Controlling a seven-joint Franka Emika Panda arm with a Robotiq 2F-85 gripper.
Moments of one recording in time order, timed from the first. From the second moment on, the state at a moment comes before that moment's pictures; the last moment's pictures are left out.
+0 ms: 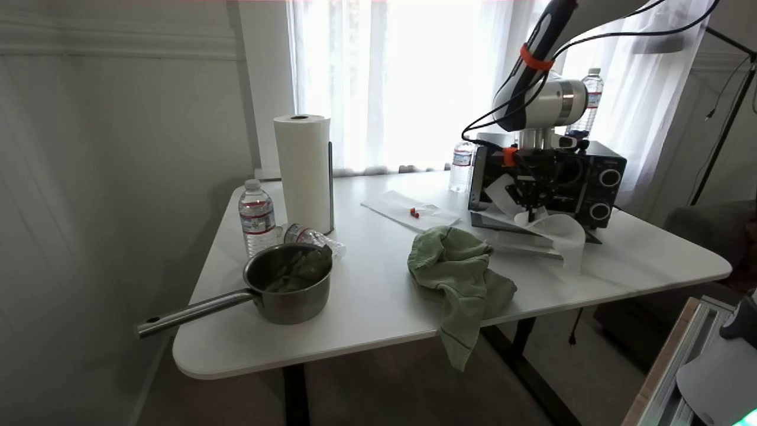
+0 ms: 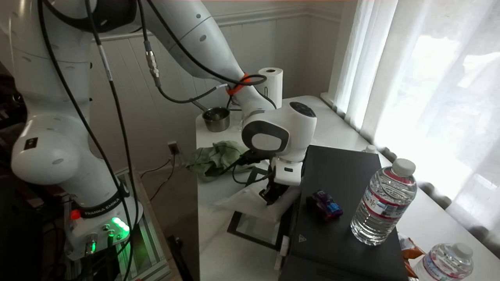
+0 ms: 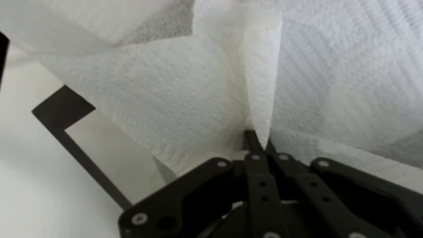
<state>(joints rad) -0.13 0.46 -0.41 -2.17 0.14 2.38 0.86</state>
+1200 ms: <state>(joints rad) -0.18 0.39 -0.38 -2.22 0.03 2.16 0.85</state>
